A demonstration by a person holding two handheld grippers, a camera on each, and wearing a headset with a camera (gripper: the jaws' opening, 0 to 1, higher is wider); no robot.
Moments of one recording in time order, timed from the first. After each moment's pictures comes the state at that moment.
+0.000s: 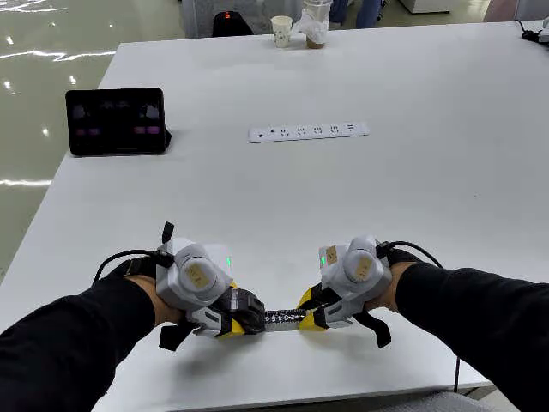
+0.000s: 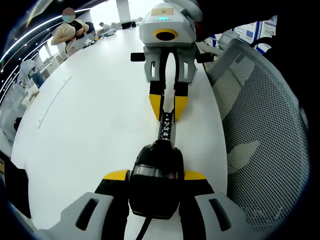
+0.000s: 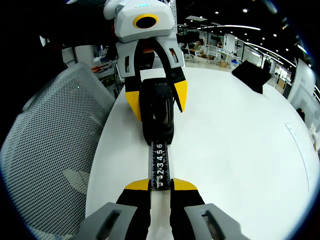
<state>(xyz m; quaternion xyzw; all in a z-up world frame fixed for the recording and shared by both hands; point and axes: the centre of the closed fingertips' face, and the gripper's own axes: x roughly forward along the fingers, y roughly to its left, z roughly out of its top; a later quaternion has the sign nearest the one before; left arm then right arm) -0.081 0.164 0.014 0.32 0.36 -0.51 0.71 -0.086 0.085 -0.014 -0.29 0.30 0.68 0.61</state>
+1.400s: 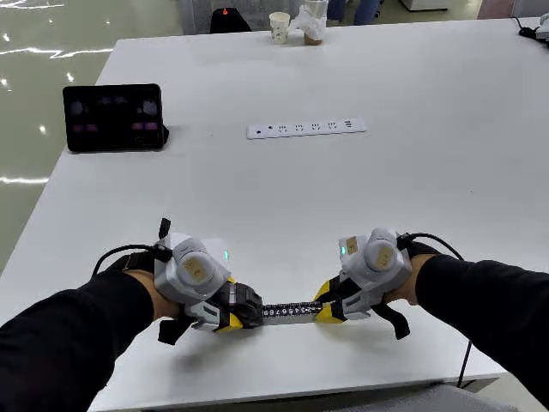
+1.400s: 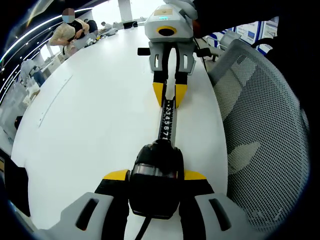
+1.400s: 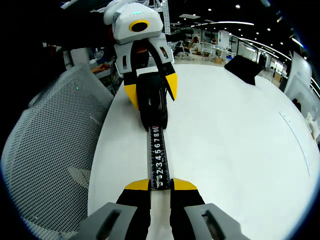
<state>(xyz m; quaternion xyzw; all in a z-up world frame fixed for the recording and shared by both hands) -0.081 0.165 0.013 0.32 0.37 -0.51 0.71 -0.080 0.055 -0.014 -0.28 0.32 0.67 0.62</state>
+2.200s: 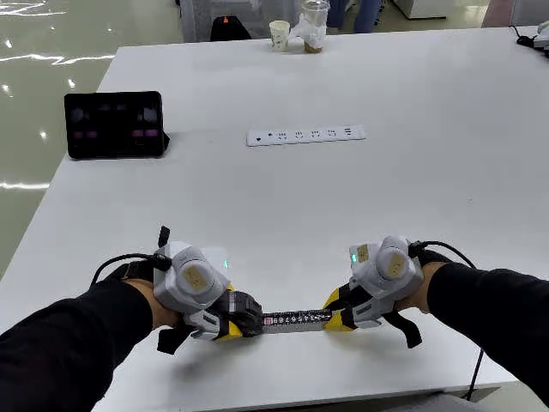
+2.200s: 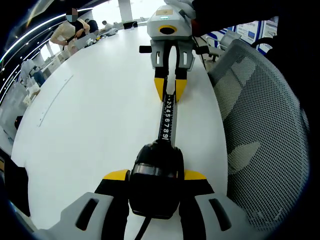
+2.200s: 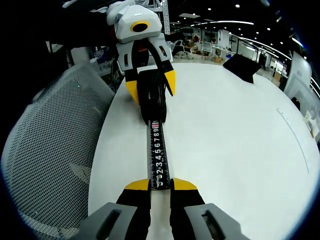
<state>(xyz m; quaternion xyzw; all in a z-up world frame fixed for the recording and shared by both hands) -0.081 0.165 0.013 0.32 0.37 -0.51 0.71 -0.079 0.040 -0.014 -0.28 0.32 0.66 0.62</state>
